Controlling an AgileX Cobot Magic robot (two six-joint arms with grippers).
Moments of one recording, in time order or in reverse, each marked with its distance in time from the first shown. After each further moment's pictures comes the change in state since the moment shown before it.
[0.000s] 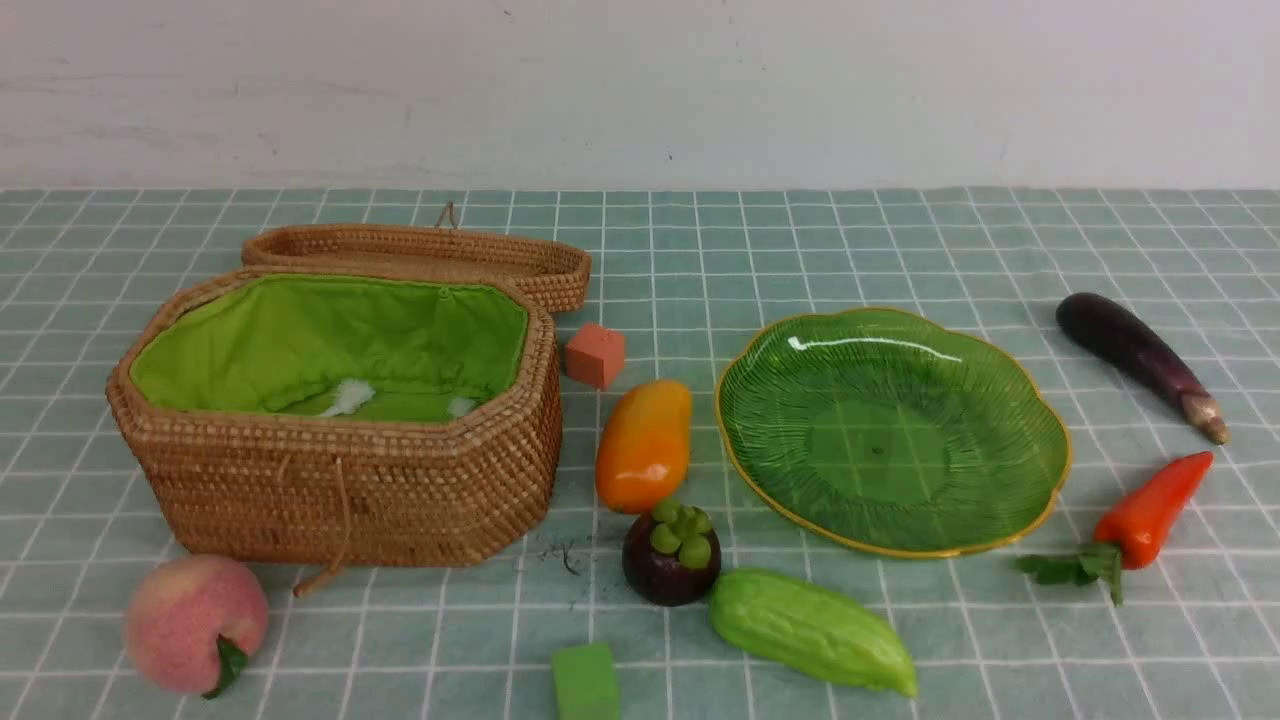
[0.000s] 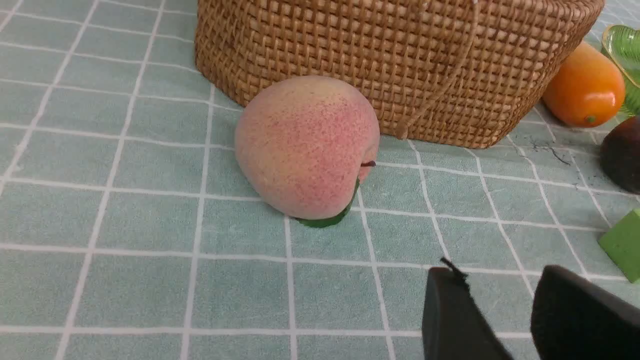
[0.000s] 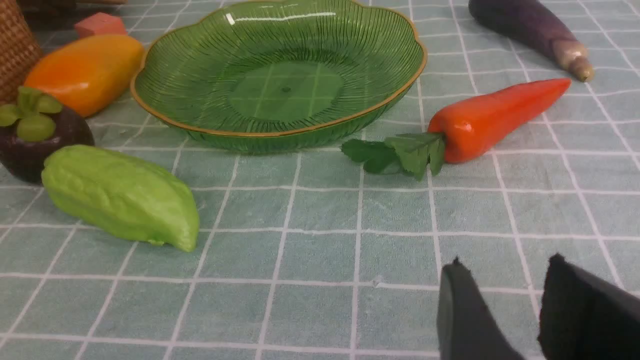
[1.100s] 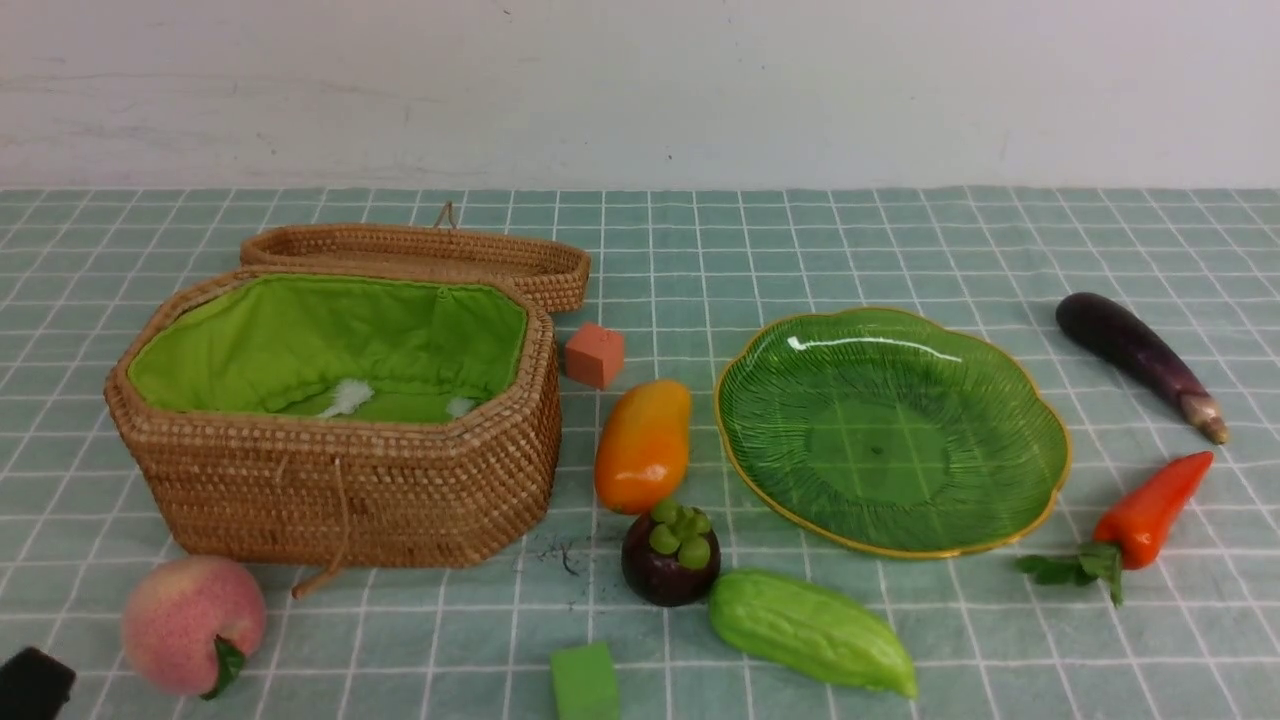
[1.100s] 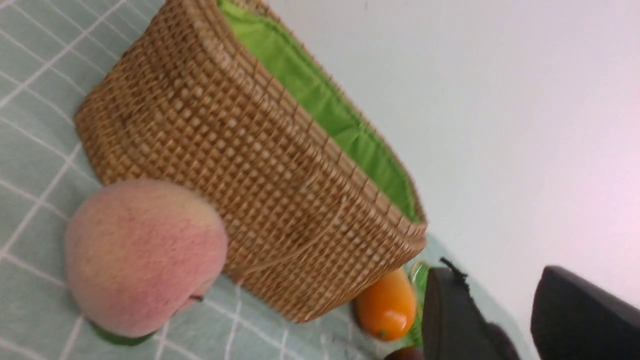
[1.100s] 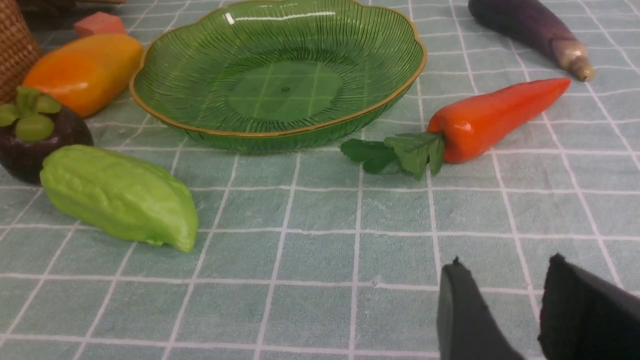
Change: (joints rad) right arm 0.000 0.000 0.000 0.000 0.000 0.000; left arm 0.000 0.000 0.000 -0.339 -0.360 -0.260
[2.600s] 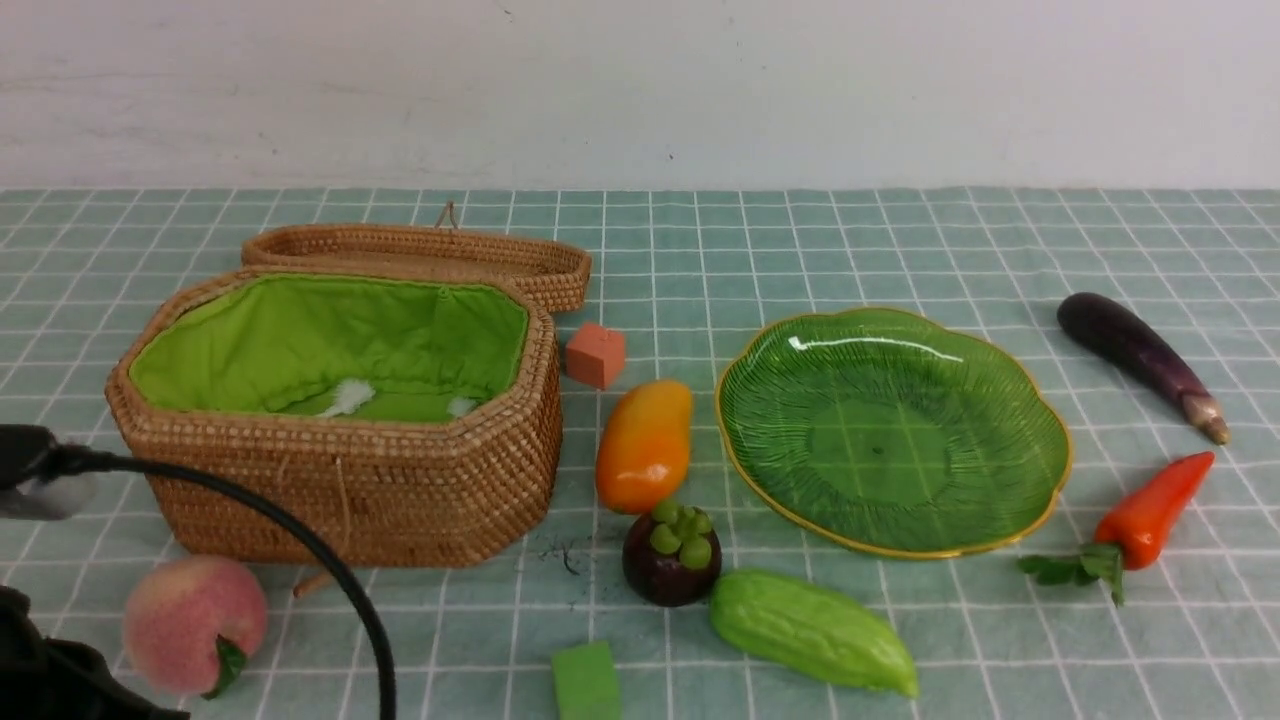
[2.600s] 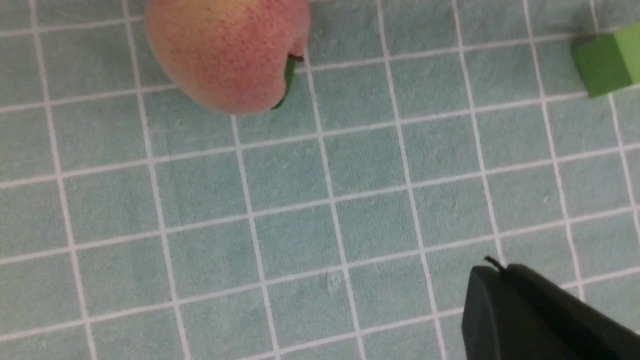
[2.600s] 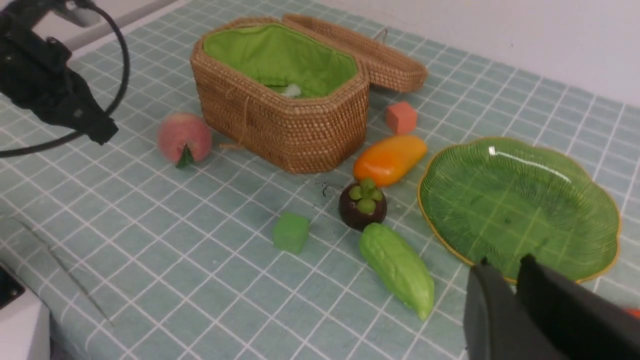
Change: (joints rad) right arm 0.100 0.413 -1.136 0.323 0.846 -0.303; left arm -0.118 0.875 -0.718 0.370 0.939 0.324
